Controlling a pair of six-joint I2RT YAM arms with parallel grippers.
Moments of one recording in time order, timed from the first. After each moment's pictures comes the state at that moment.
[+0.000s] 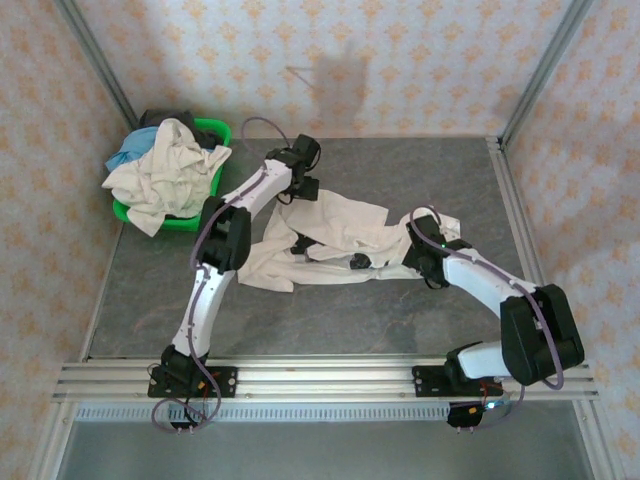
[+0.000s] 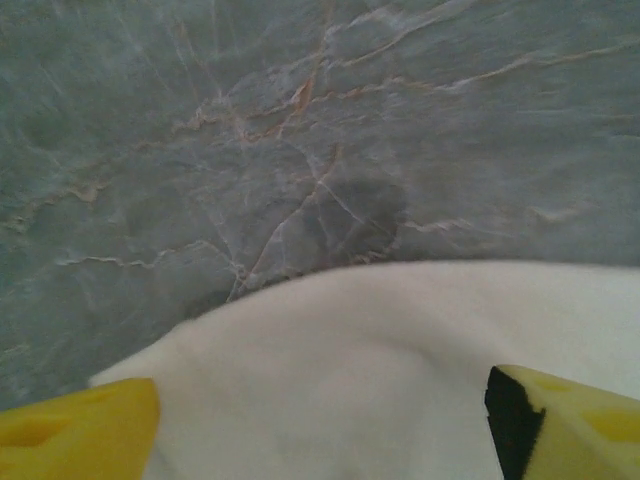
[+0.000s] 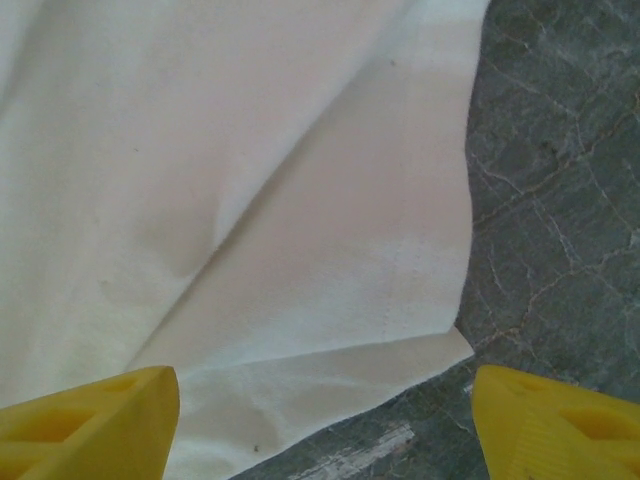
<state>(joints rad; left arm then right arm) -0.37 2.51 2.23 -0.94 -0.23 -0.33 0.32 1.36 0.71 -0.56 0.31 0.78</state>
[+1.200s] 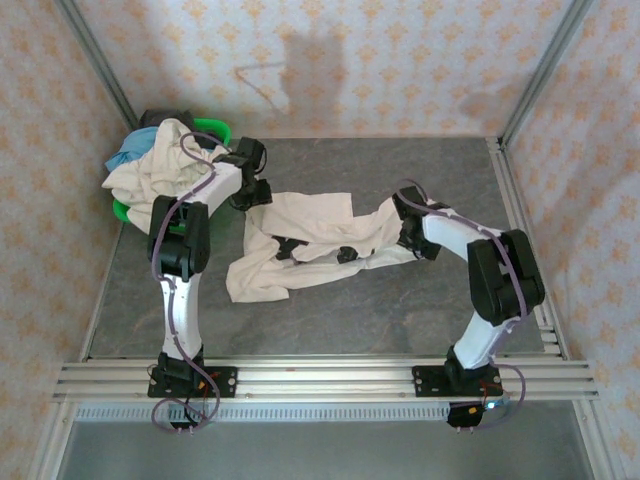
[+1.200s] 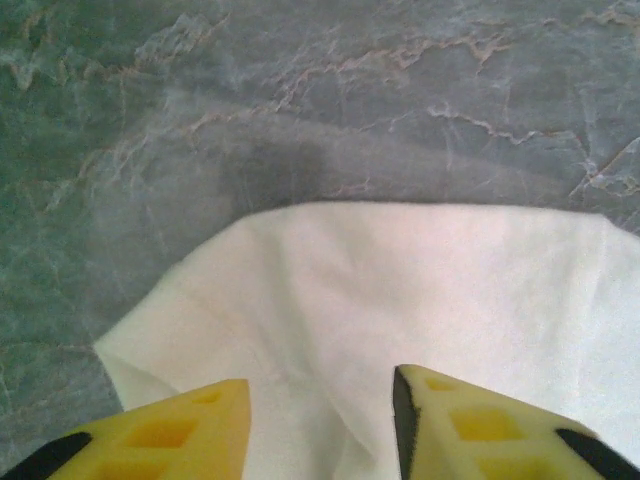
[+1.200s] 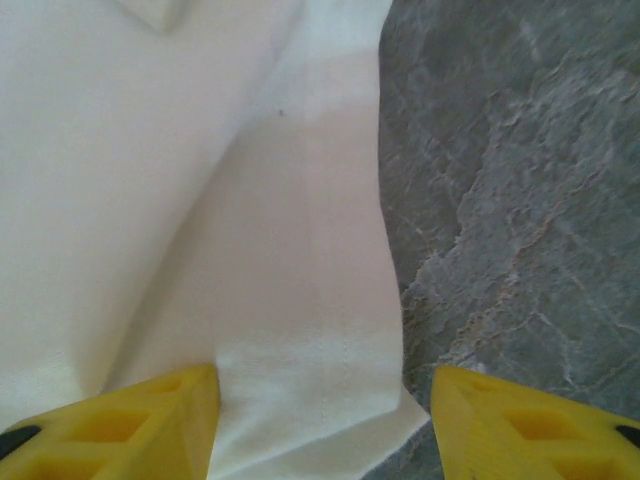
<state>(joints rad) -0.16 2.16 1.72 -0.78 -0.01 -0.46 0.30 1.74 1.05 -0.65 0.32 0.78</state>
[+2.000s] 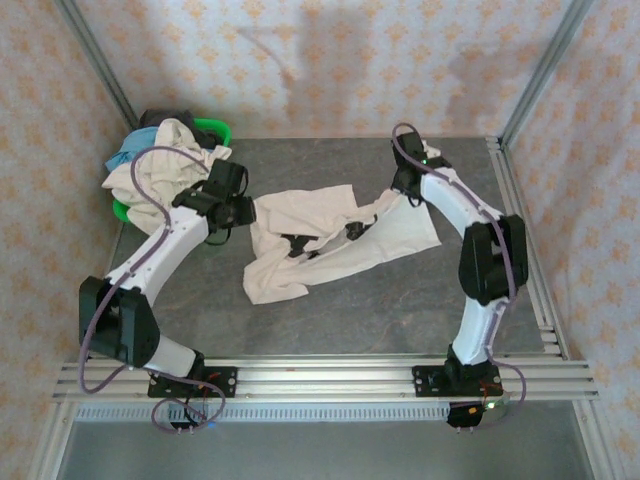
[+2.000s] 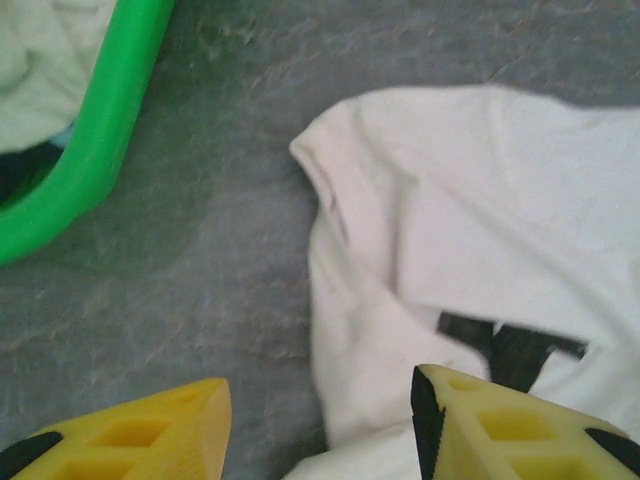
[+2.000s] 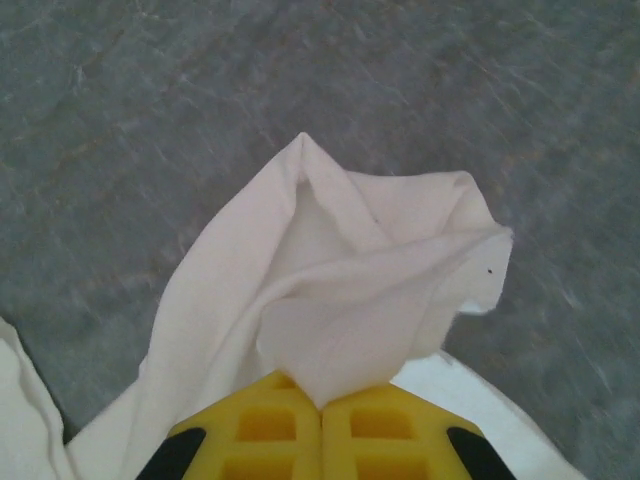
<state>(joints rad) -0.25 1.44 1.18 -0.76 -0.18 -0.49 0.25 1.94 1.61 -0.71 0.34 0.61</state>
